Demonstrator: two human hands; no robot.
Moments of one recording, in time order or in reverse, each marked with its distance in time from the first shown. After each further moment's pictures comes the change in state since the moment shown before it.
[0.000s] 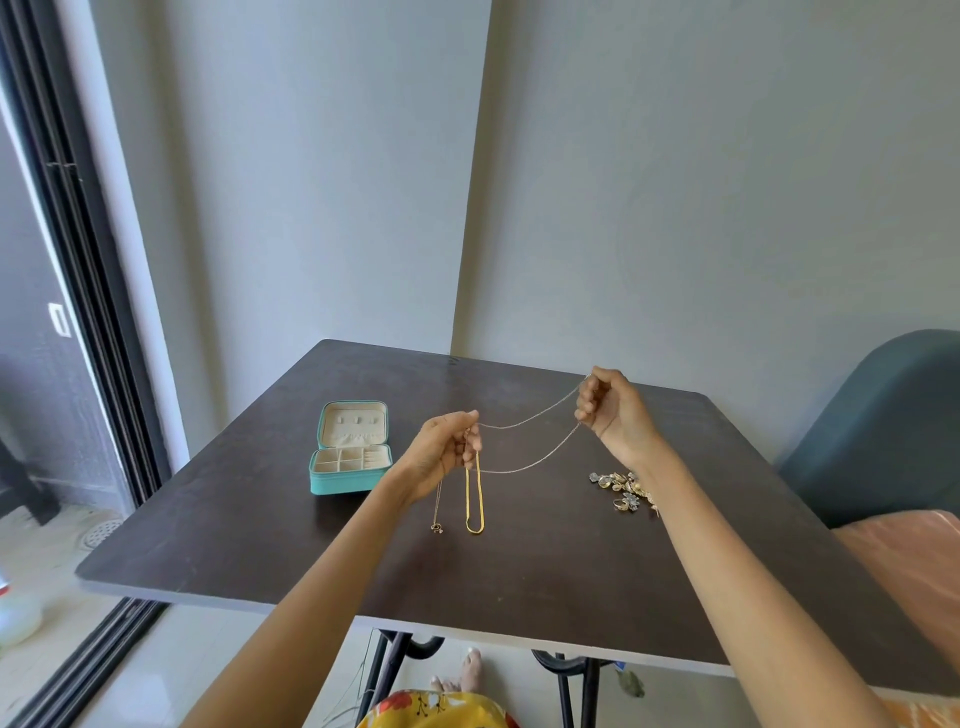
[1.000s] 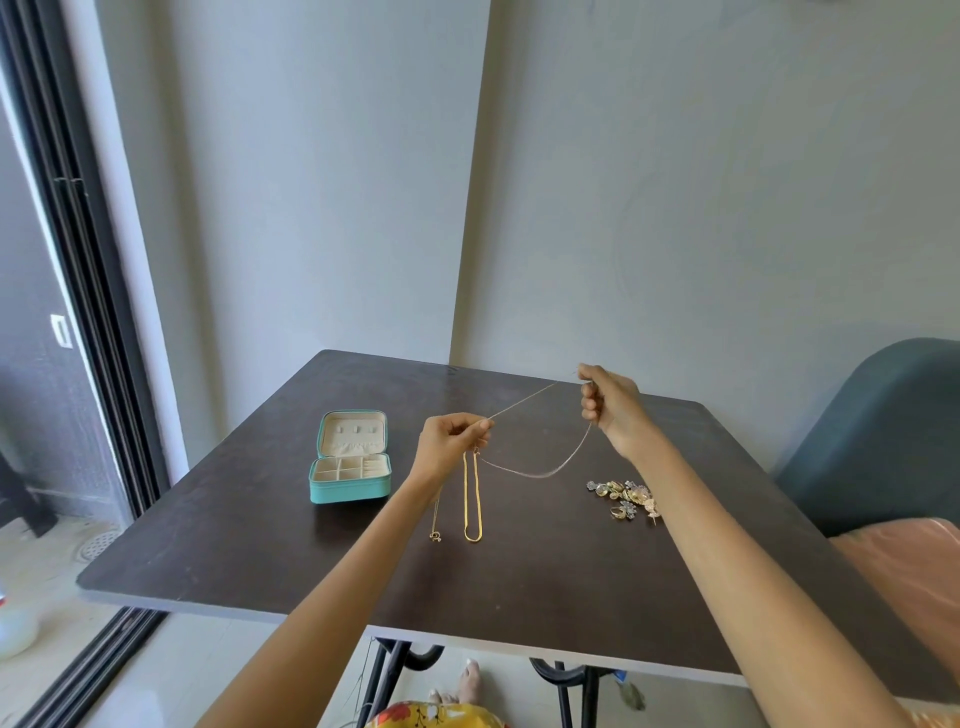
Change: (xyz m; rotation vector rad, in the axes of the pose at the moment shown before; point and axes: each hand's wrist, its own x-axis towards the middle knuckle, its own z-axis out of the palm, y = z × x) left_hand 0.005 -0.001 0.017 0.359 0.237 0.265; right_hand 0.013 -0.013 0.009 -0.291 0.261 -0.003
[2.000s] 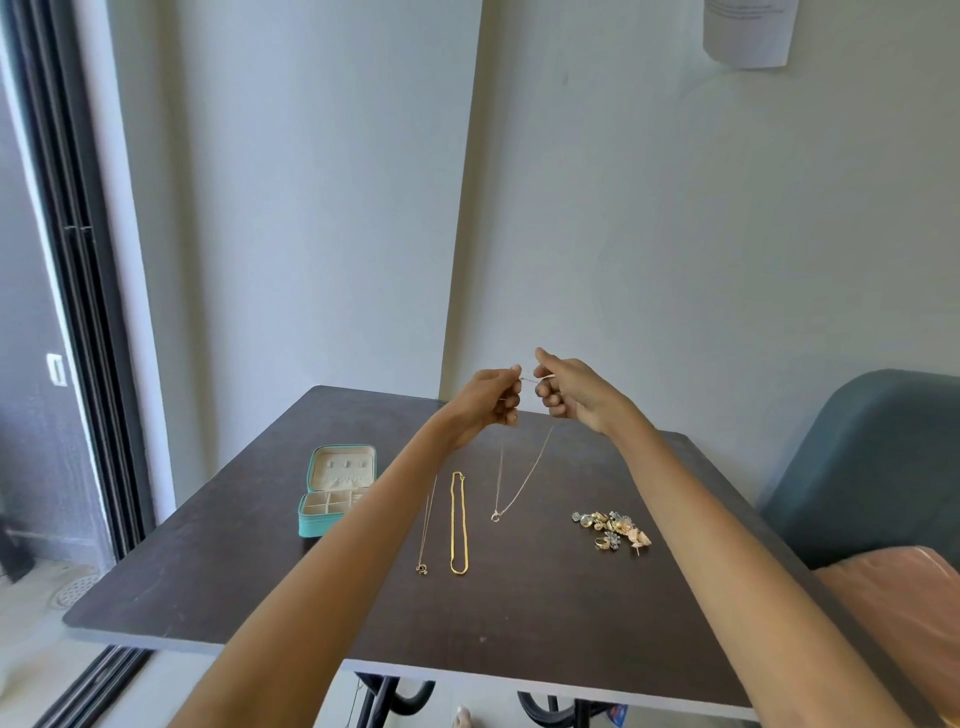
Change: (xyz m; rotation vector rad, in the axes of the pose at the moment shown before) left_hand 0.040 0.110 0.040 -0.060 -0.337 -0.126; right_hand -0.010 -0.071 0.038 -0.367 -0.222 0.057
